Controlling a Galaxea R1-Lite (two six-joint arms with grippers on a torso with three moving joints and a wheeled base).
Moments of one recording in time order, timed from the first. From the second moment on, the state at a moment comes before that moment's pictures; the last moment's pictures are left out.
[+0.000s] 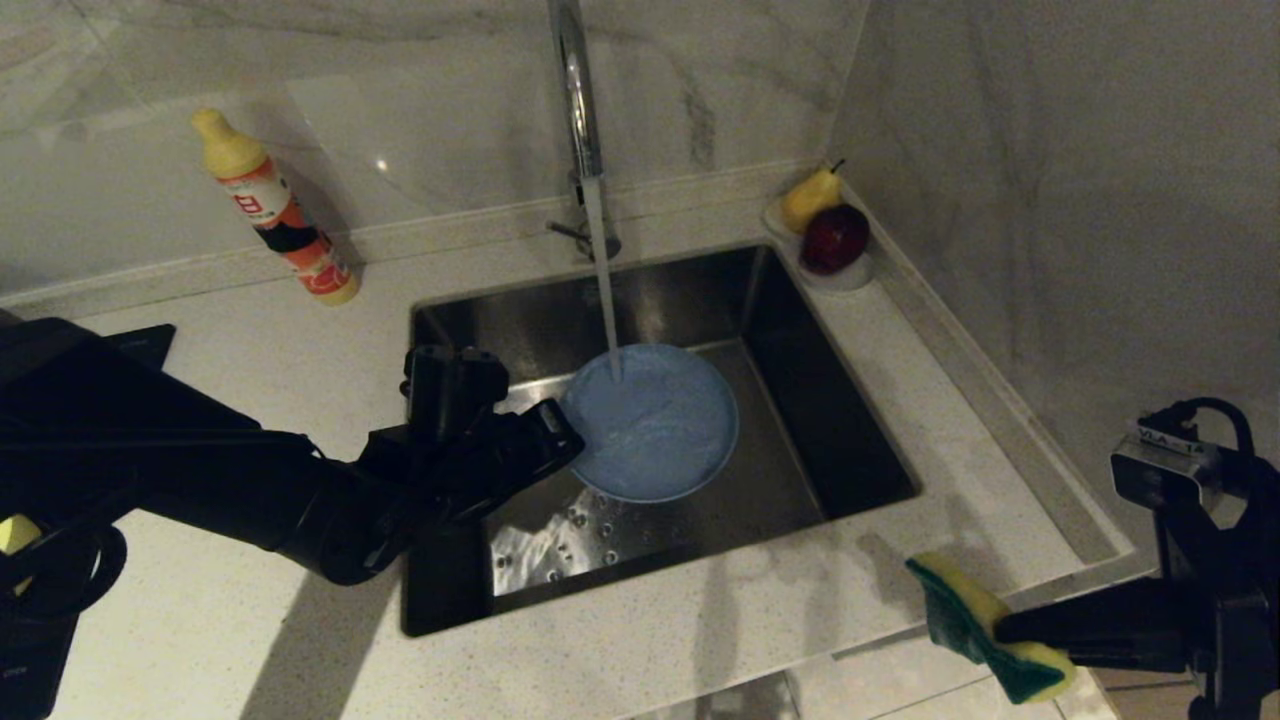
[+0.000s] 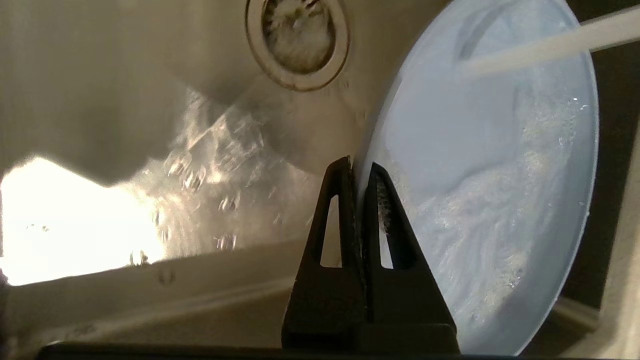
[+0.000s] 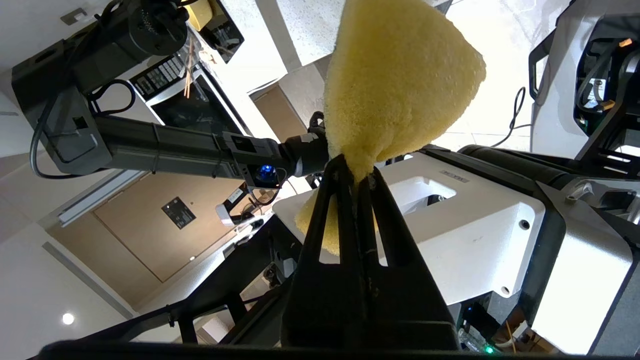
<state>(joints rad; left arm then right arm) -0.42 2.01 -0.96 -0.68 0.06 -0.72 0.27 1.25 -0.88 0.38 0.81 0.80</state>
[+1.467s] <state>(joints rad) -0.32 1.71 -0.55 -1.09 0.43 -0.06 0.22 1.29 -0.83 0.34 0.82 0.80</state>
